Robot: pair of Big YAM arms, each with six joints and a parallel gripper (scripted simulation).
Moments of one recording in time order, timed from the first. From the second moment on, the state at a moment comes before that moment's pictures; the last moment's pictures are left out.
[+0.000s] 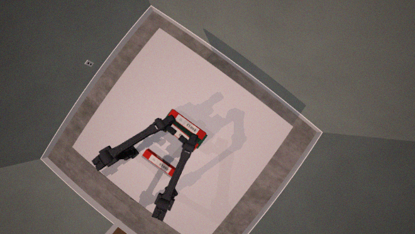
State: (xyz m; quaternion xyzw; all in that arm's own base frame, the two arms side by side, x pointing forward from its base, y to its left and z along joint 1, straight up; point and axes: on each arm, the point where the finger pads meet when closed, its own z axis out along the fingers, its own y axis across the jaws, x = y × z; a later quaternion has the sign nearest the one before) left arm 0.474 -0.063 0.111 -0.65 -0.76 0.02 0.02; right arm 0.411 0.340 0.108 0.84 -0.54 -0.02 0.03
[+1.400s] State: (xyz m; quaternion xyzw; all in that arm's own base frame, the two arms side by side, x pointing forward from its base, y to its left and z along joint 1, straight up) left arm 0.472 -0.063 0.097 -0.64 -0.76 0.02 0.01; right arm 0.410 0.339 0.099 0.84 -0.54 -0.01 0.03
